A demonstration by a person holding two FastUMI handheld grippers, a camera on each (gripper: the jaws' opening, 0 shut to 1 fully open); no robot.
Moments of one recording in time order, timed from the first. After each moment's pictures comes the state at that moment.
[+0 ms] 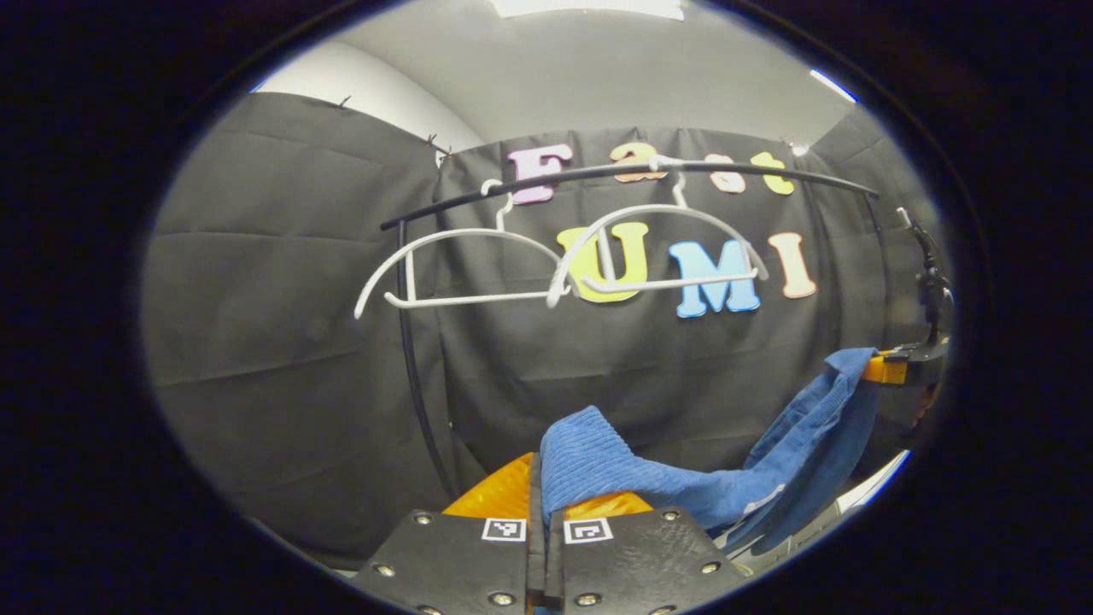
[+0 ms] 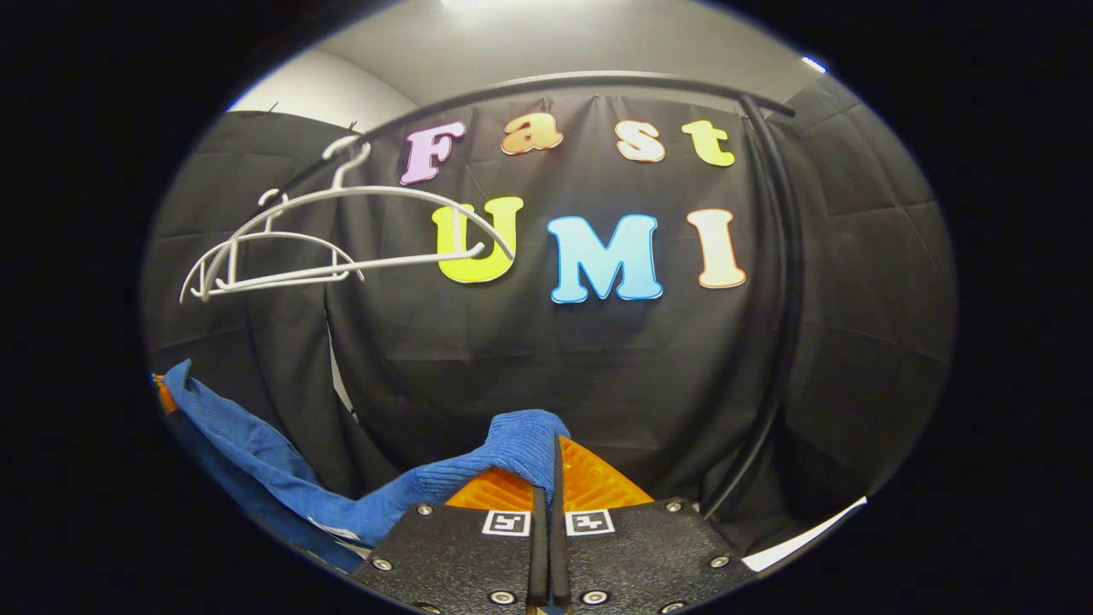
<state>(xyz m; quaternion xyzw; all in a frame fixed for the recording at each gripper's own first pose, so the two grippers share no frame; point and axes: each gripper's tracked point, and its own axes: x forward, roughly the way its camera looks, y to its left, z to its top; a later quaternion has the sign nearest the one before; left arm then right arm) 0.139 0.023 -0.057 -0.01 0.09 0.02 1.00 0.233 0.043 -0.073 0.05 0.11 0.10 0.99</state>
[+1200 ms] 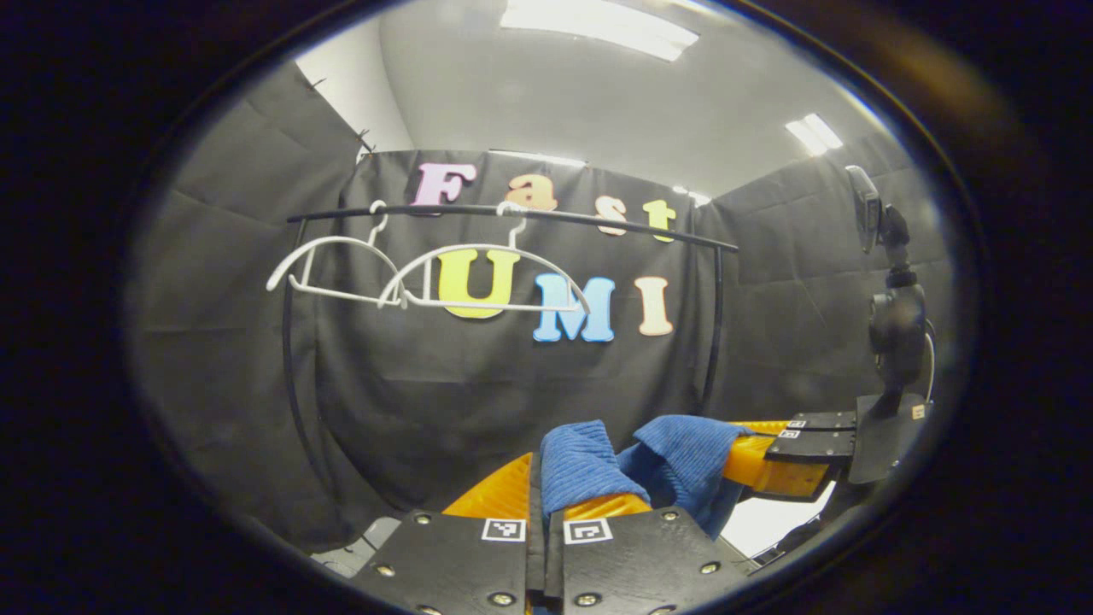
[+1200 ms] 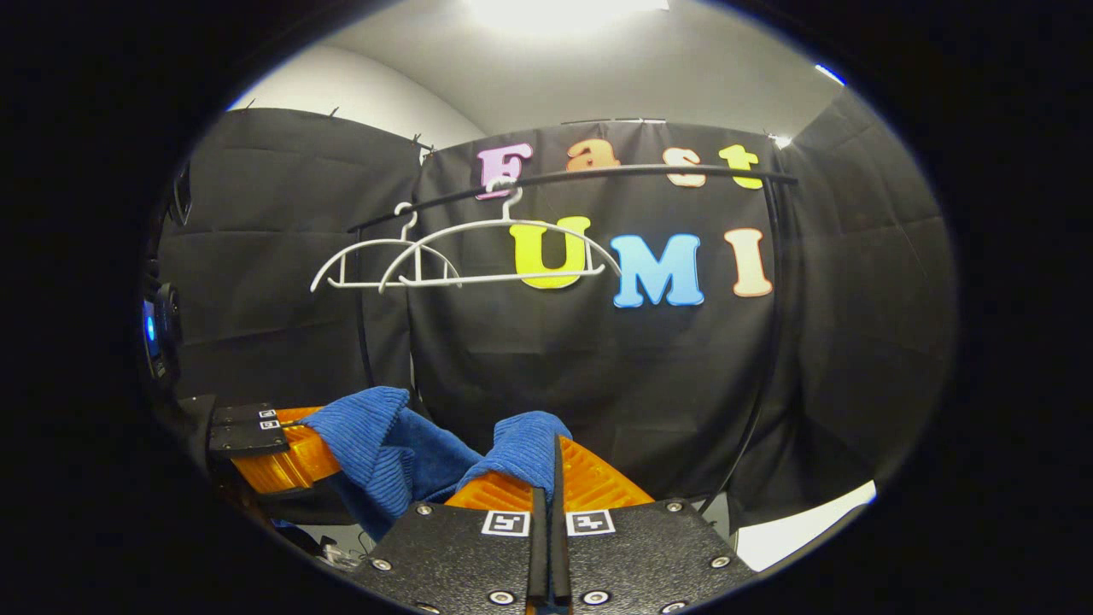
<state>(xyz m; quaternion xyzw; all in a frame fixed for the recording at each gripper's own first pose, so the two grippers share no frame) 0.031 -0.131 -0.057 -0.10 0.06 -0.18 0.98 0.061 0.115 -0.078 0.04 0.12 0.17 0.98</state>
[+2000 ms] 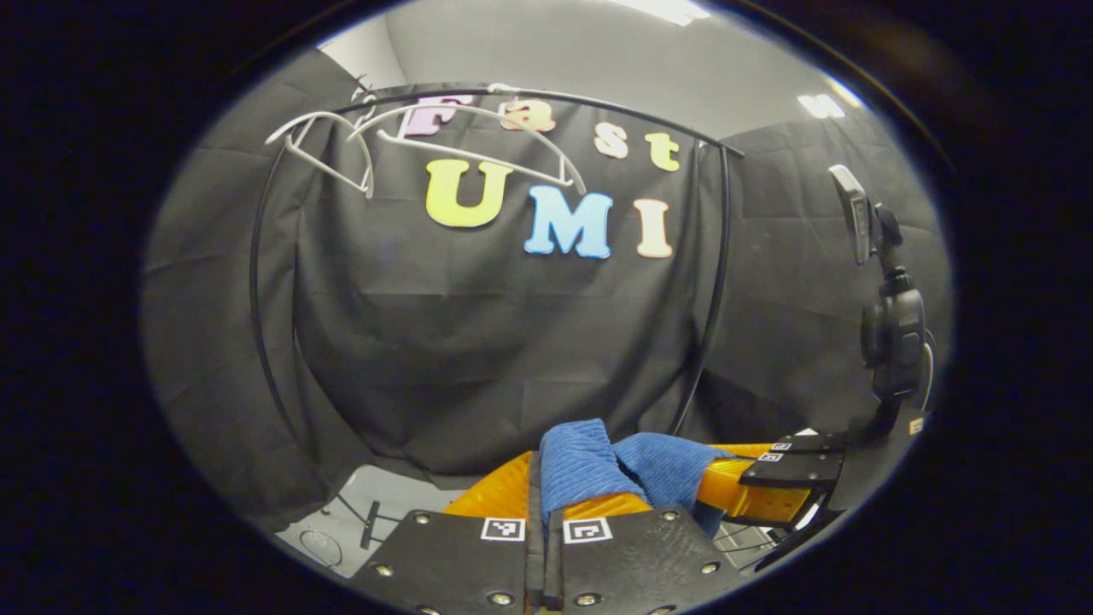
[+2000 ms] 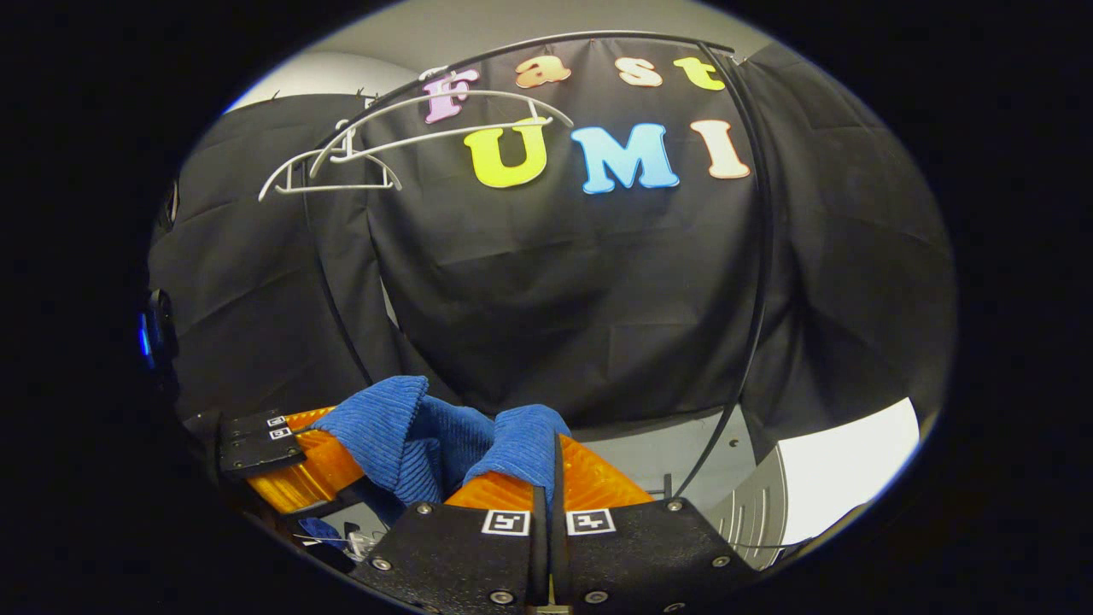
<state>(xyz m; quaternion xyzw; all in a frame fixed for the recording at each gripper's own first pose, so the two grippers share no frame) 0.035 -0.174 -0.228 -0.09 0.19 -0.18 0.96 0.056 0.116 -0.252 0.08 0.27 0.14 0.95</state>
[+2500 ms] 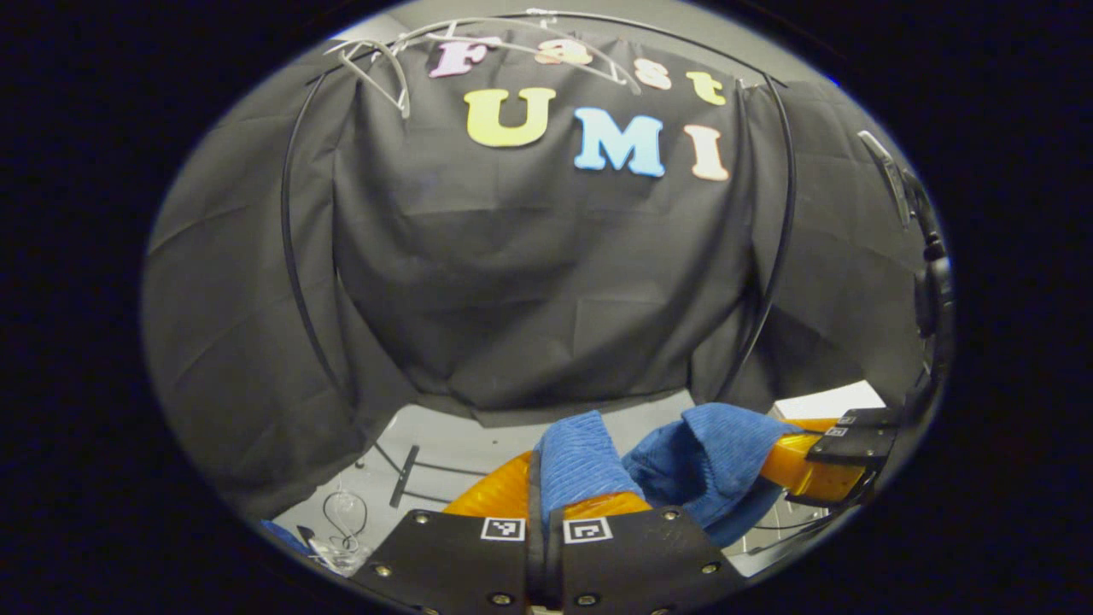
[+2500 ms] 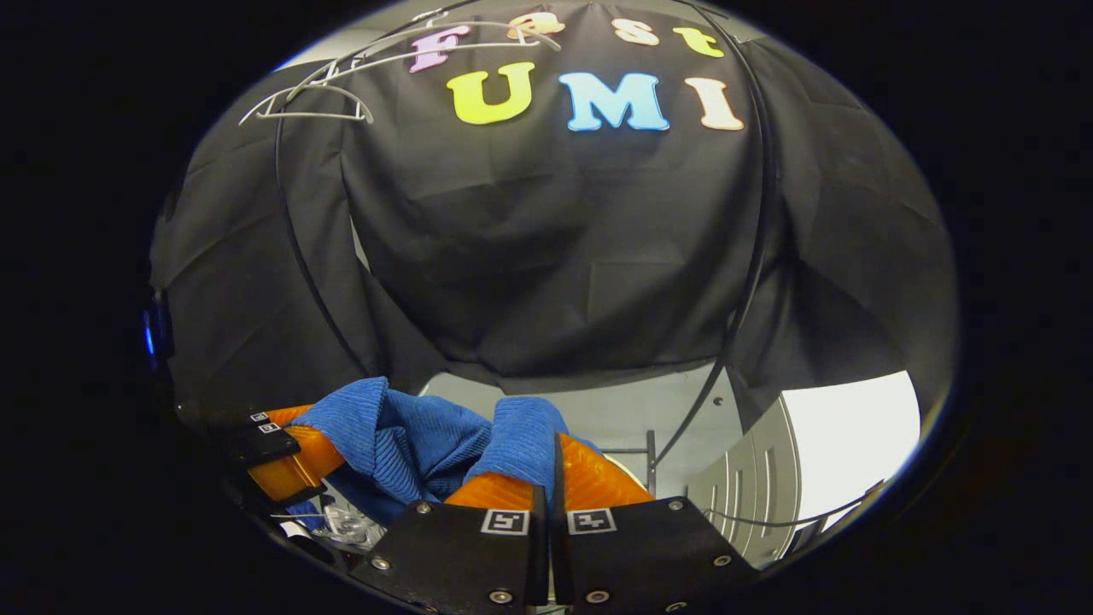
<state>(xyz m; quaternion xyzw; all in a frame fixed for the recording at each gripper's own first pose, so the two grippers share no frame) 0.024 -0.153 -0.375 -0.04 0.33 -0.11 0.94 0.053 0.114 -0.364 0.04 0.36 0.12 0.92</state>
